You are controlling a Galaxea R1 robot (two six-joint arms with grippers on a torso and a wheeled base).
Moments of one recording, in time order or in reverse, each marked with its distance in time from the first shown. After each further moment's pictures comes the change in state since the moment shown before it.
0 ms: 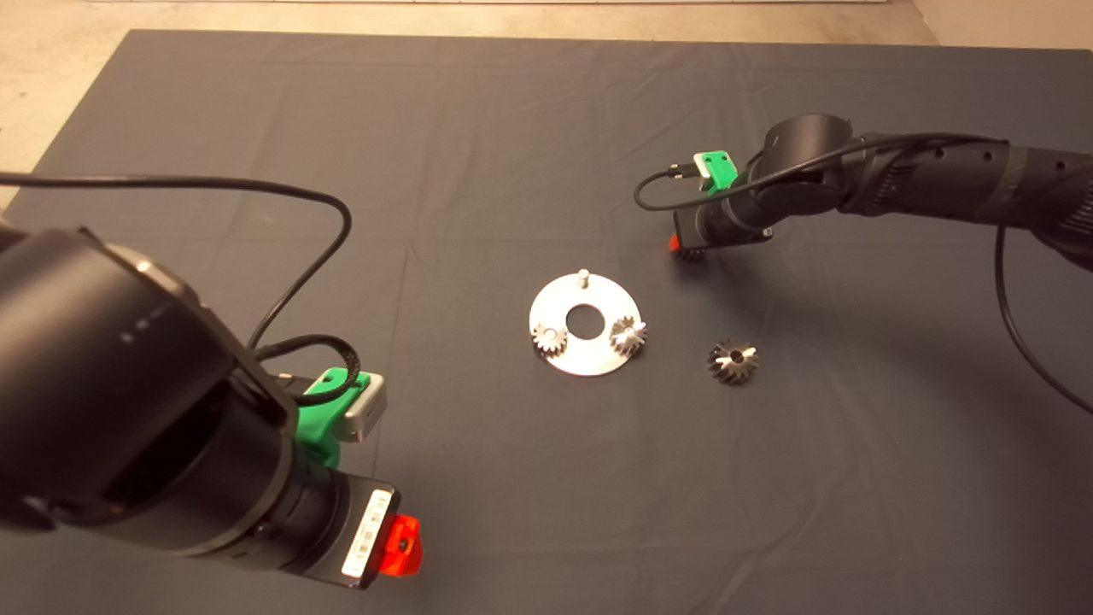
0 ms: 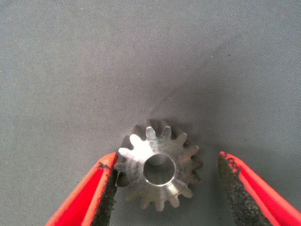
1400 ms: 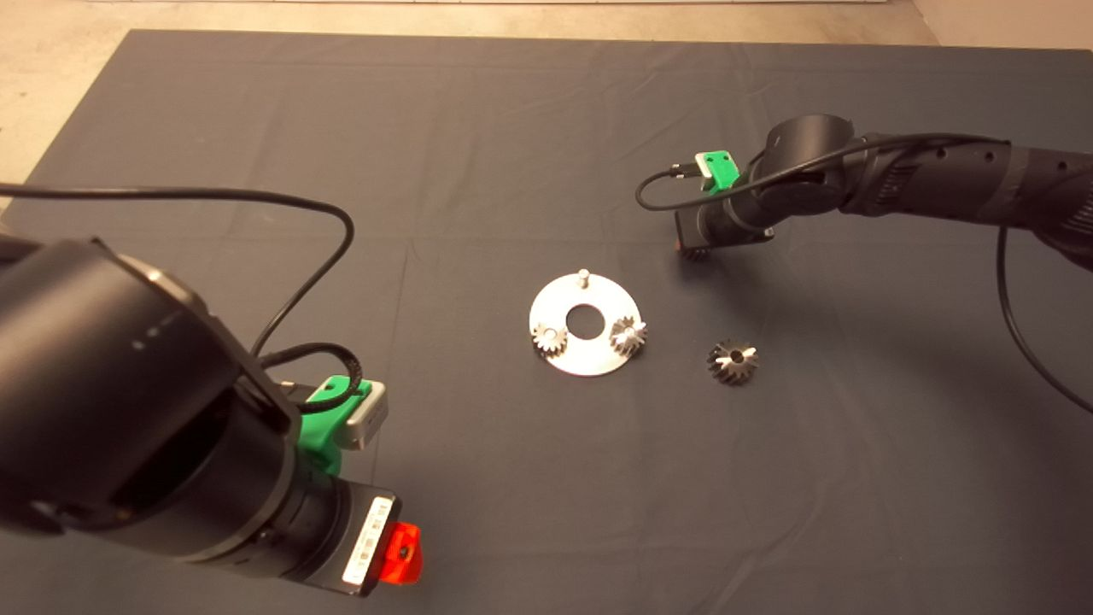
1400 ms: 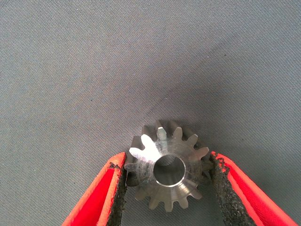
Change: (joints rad) left arm 0.015 0.000 0.000 0.000 0.001 0.000; right arm -0.001 -0.003 0.000 -0.002 0.001 0.002
